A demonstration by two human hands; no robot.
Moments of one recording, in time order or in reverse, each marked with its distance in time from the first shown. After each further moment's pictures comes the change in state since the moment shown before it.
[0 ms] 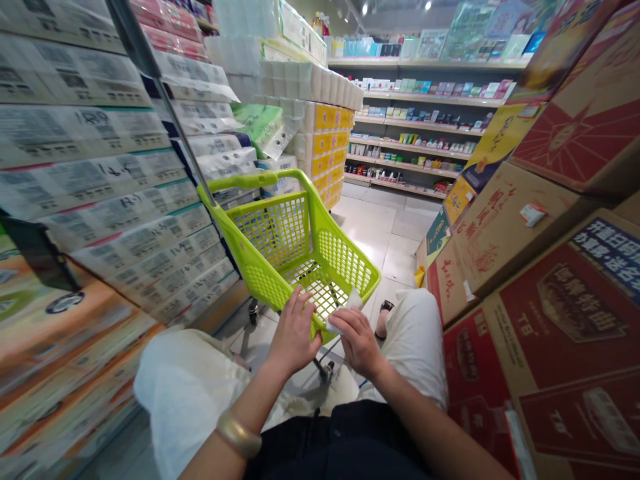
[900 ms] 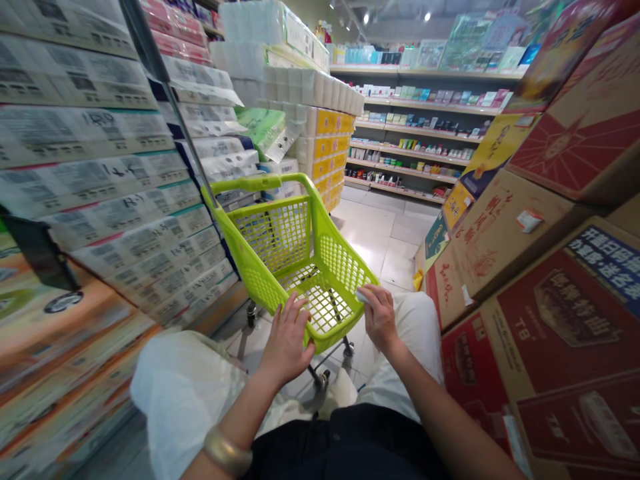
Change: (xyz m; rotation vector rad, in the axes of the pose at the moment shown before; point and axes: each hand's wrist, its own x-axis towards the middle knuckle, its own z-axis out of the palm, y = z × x) left_hand -0.012 -0.004 -0.007 0.024 -0.031 -0.042; right_hand 0.018 0.050 -0.022 -0.140 0.163 0.245
